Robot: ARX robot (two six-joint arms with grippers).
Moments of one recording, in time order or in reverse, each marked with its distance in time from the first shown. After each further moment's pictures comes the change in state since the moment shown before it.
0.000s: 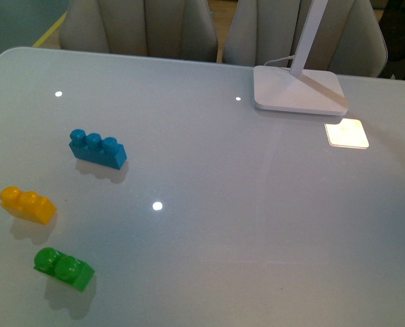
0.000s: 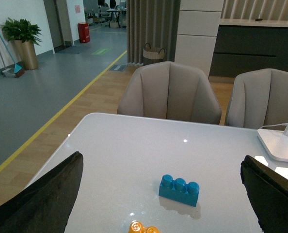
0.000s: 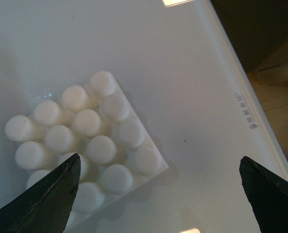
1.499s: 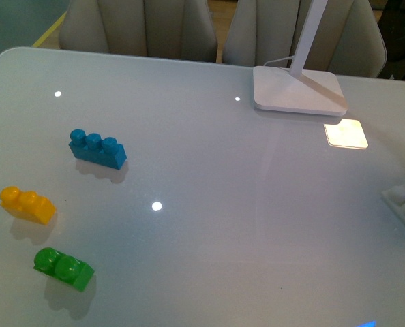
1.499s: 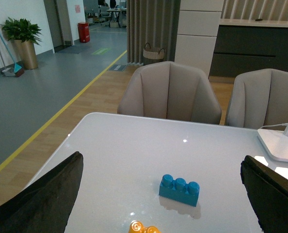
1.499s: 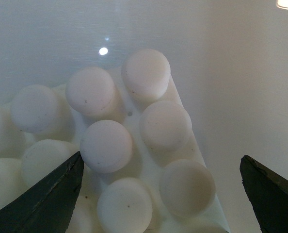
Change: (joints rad) left arm 0.000 0.000 0.000 0.000 0.000 0.000; right arm 0.369 0.242 -0.016 0.053 -0.044 -0.224
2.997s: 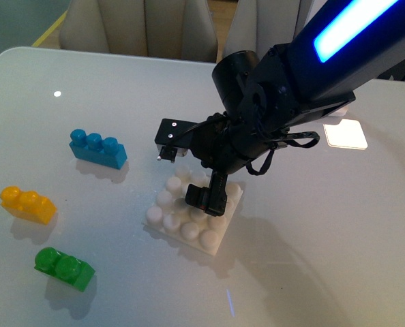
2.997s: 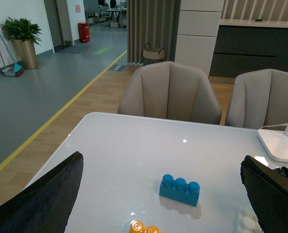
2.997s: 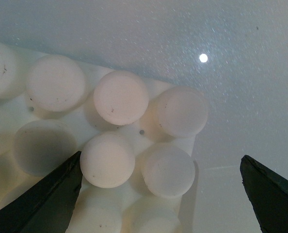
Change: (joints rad) left arm 0.000 0.000 0.000 0.000 0.000 0.000; right arm 0.903 0.174 0.643 -0.678 0.159 -0.444
